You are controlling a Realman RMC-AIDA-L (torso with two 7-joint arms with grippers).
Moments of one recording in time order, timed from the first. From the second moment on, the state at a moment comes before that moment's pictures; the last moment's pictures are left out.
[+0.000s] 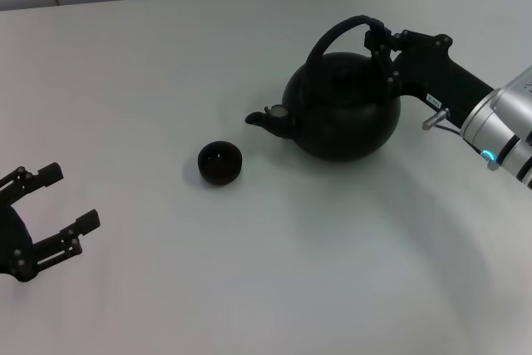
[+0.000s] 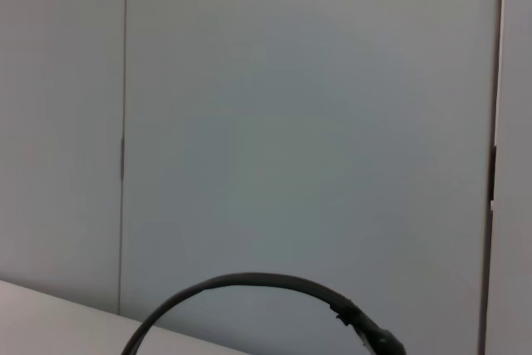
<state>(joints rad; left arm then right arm) -0.29 -2.05 0.39 0.49 2.00 1.74 -0.82 0.55 2.09 -0.63 -0.07 -1.25 -1.19 0.41</state>
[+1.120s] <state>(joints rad) -0.28 -2.05 0.39 0.49 2.00 1.74 -0.83 0.49 2.09 -0.63 -0.05 -1.25 -1.27 0.42</state>
